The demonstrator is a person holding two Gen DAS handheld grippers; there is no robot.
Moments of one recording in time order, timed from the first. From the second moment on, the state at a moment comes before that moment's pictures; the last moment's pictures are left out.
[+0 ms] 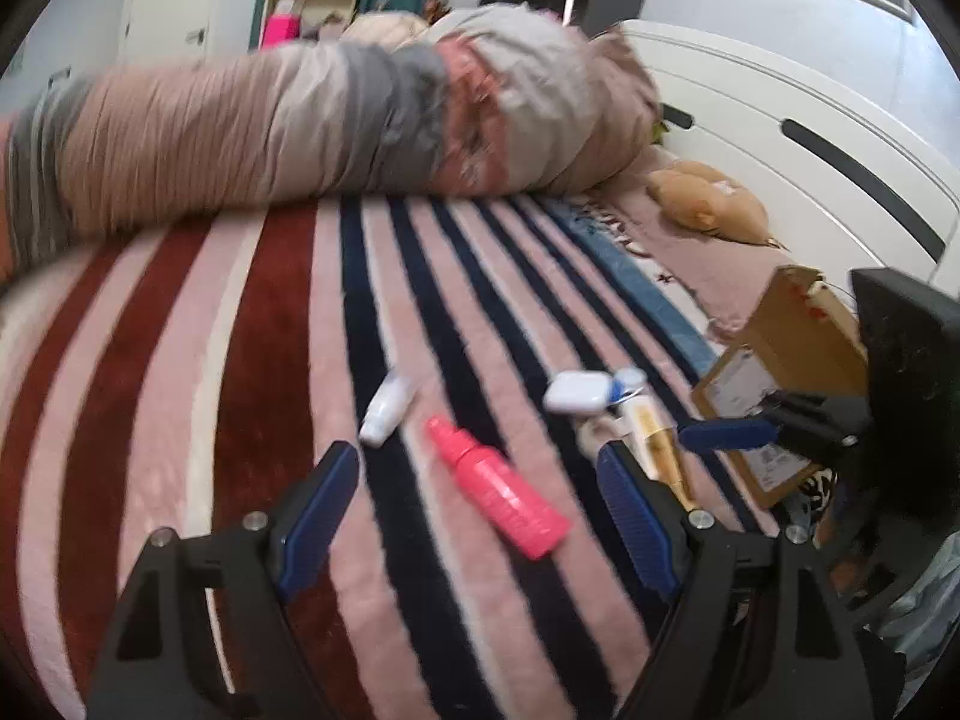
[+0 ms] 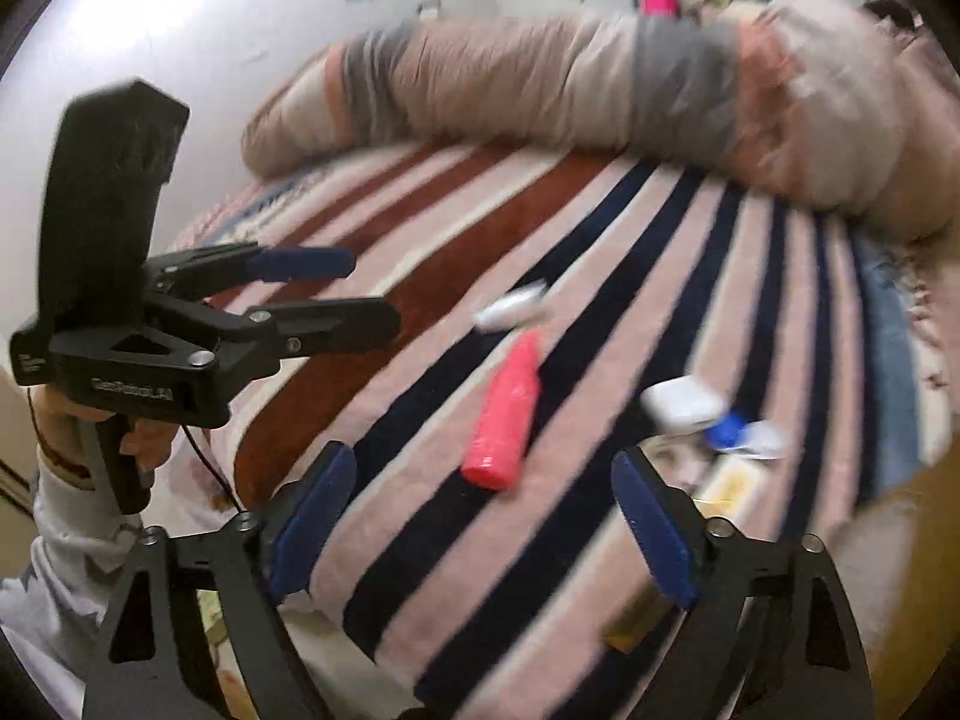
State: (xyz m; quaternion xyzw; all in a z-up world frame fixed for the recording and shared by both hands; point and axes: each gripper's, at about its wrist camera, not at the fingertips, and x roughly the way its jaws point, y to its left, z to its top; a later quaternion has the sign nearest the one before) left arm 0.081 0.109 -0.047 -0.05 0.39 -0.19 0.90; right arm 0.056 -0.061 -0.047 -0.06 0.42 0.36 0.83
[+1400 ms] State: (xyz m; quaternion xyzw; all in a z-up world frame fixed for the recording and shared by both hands) left arm 0.024 -0.002 0.060 -0.06 0.29 -0.32 0.90; right arm -0.013 -0.141 0.026 0.00 0.27 0.42 0.87
